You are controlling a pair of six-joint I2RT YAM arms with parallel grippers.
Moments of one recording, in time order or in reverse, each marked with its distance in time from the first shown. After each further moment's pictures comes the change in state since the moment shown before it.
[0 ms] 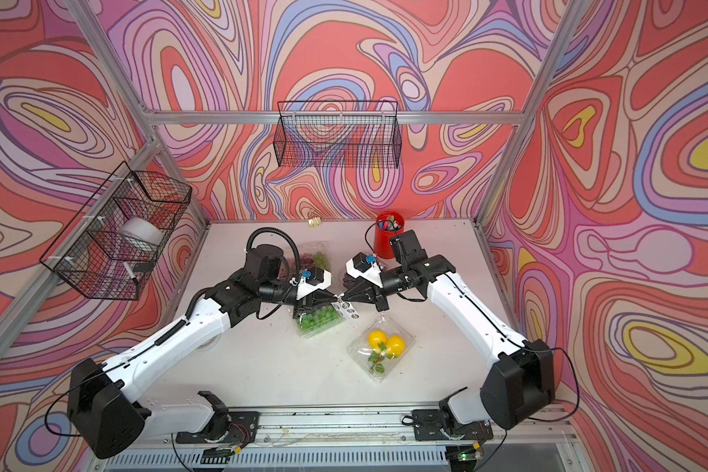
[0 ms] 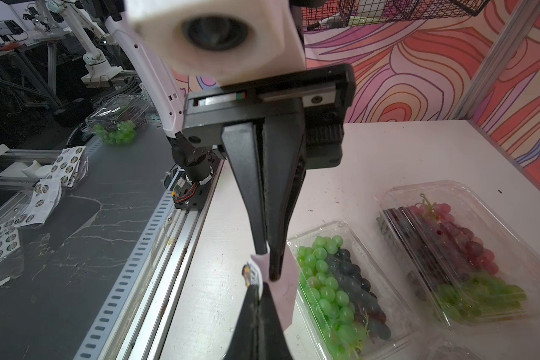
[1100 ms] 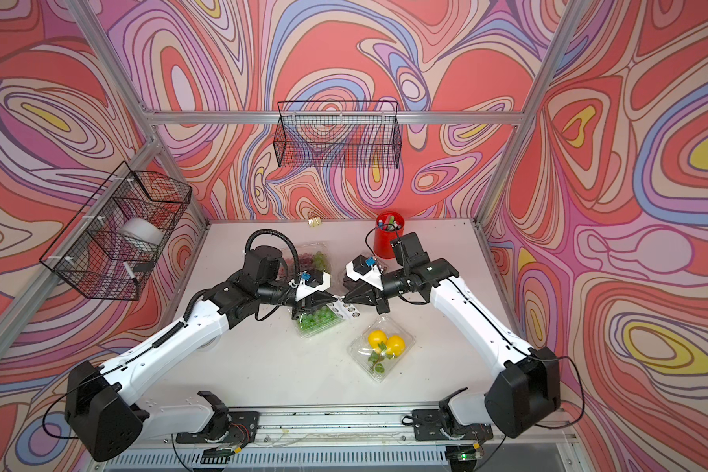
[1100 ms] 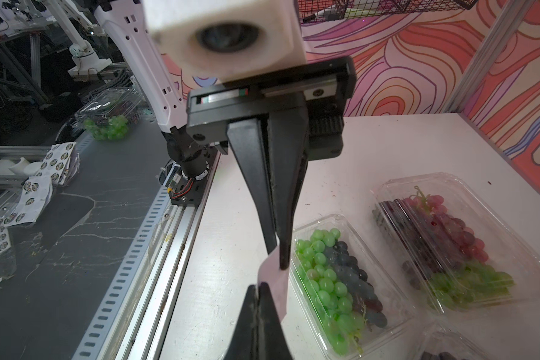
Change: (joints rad) left arm 0.000 -0.014 -0.010 -0.011 -0.028 0.027; right arm 0.008 -0.034 -0.017 -0.003 0.036 0.013
